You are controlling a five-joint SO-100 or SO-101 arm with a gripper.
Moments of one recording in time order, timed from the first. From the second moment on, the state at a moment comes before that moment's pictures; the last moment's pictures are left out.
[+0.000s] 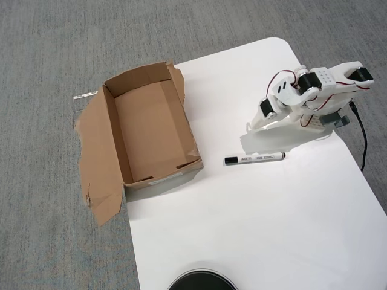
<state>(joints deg) -0.2 193.1 179.3 64.5 1.6</state>
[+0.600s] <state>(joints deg) -0.2 193.1 179.3 64.5 1.6</state>
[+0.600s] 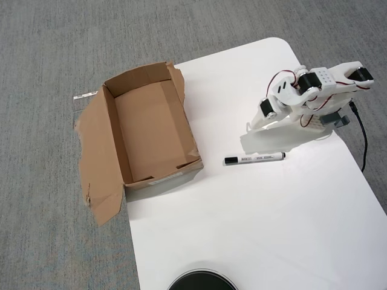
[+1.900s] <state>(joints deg) -0.1 193.1 159.8 64.5 1.6</state>
